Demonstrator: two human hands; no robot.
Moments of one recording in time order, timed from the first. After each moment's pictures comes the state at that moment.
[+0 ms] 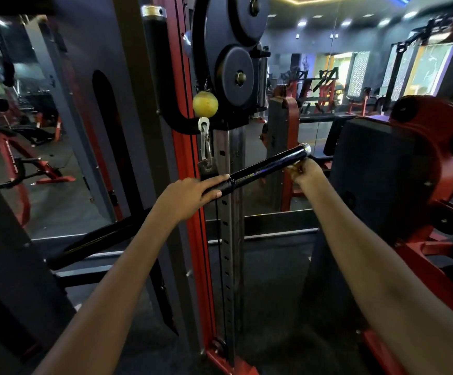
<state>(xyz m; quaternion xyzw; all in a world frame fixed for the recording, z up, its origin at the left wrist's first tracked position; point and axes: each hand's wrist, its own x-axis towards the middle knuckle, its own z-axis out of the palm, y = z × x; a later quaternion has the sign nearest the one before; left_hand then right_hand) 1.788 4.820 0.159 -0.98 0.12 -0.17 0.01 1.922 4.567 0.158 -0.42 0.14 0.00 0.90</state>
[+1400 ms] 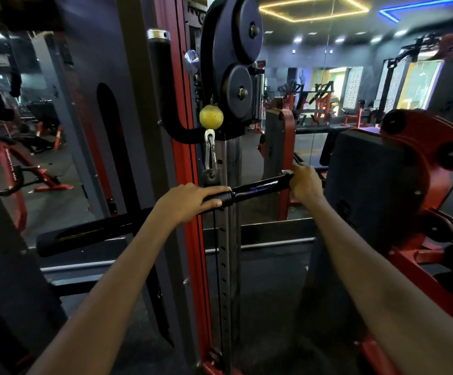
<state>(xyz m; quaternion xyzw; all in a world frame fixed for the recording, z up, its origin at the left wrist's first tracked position) 1.777 4.812 0.175 -0.99 0.12 -0.12 0.02 1.937 4.539 0.130 -0.92 -0.11 -0.31 0.23</state>
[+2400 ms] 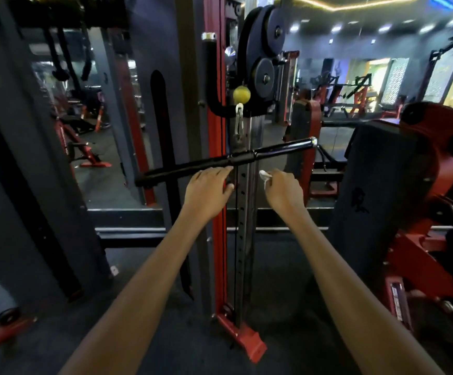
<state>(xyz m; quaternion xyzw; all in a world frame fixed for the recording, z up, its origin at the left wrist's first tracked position) 1.612 4.769 0.134 -0.95 0.01 -0.29 -0.07 1.659 4.596 0.142 -0.92 -0.17 -0.21 0.28</state>
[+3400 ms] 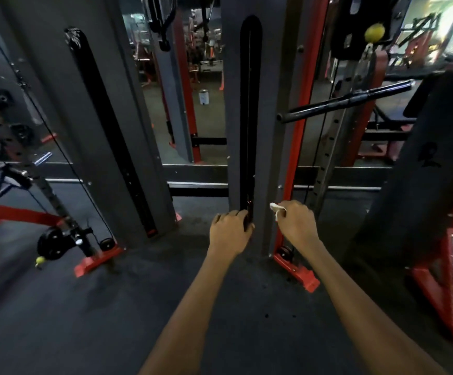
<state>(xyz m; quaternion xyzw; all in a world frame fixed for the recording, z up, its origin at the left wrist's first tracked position) 1.297 4.959 0.012 -0.98 -0.10 -0.08 -0.12 1.384 4.814 0.008 -0.95 -0.18 -0.10 0.24</state>
